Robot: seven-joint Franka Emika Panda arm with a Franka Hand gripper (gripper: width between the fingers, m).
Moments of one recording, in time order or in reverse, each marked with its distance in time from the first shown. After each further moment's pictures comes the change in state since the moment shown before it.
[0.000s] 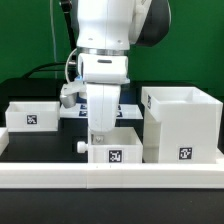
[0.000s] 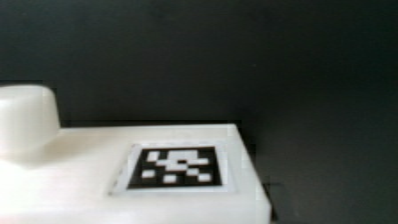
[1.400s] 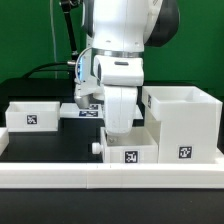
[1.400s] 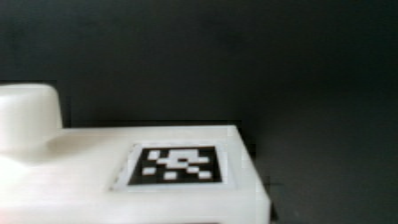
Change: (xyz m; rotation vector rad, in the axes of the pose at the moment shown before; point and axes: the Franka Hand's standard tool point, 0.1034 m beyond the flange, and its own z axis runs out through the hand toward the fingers) arm 0.024 -0.003 0.000 0.017 -0.004 -0.019
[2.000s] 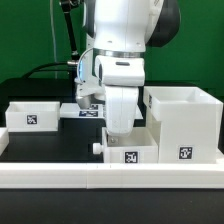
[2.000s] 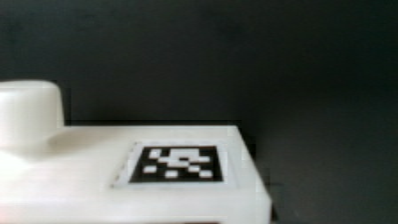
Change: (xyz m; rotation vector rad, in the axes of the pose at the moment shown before) arm 0.002 0.001 0.000 -0.004 0.001 0.011
